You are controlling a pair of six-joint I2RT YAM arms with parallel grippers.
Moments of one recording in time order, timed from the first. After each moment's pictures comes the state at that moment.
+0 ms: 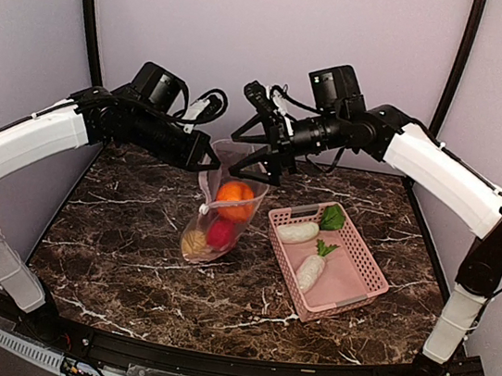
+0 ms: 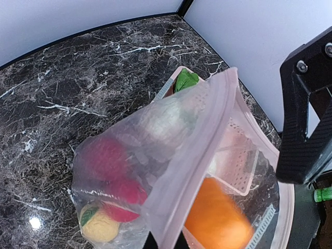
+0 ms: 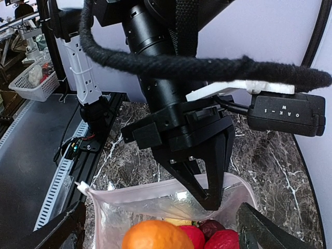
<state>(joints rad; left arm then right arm) -0.71 1.51 1.55 -0.72 0.24 -0.30 0.82 1.81 1.92 -0.64 -0.81 -0.43</state>
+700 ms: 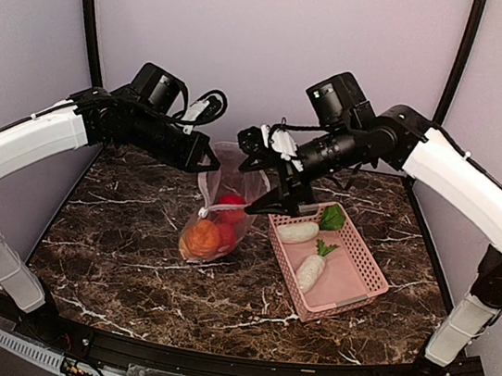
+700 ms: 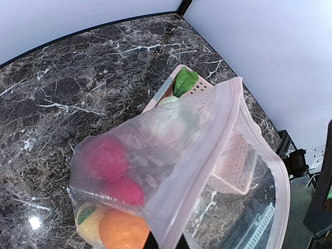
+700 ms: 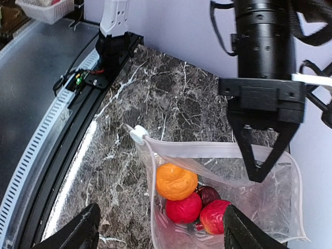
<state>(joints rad) -0.71 1.50 1.54 -0.72 0.25 -0.30 0.91 1.70 1.88 -0.93 -0.62 -0.80</state>
